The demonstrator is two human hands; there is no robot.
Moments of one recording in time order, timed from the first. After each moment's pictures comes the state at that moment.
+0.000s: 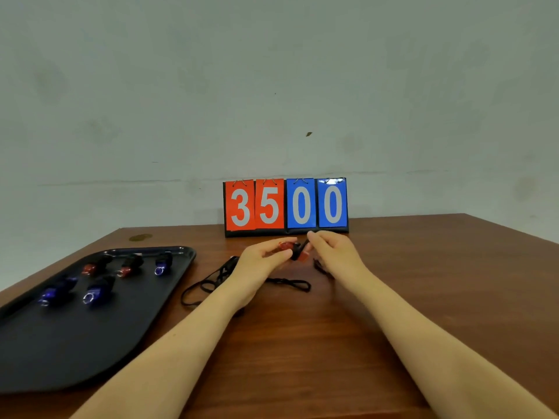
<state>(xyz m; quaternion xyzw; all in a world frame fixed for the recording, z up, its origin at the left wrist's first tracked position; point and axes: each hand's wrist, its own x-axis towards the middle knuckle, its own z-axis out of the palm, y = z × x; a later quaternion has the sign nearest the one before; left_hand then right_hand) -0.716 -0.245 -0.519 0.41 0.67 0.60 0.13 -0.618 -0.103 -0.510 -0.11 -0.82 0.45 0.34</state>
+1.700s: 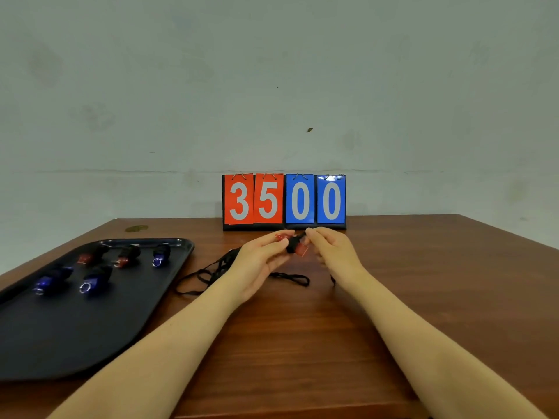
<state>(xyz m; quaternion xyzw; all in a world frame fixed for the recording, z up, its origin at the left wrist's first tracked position) -0.712 -0.246 -0.518 0.34 0.52 0.73 0.27 -0.619 -0.109 -0.514 -0.10 -0.80 0.47 0.36</state>
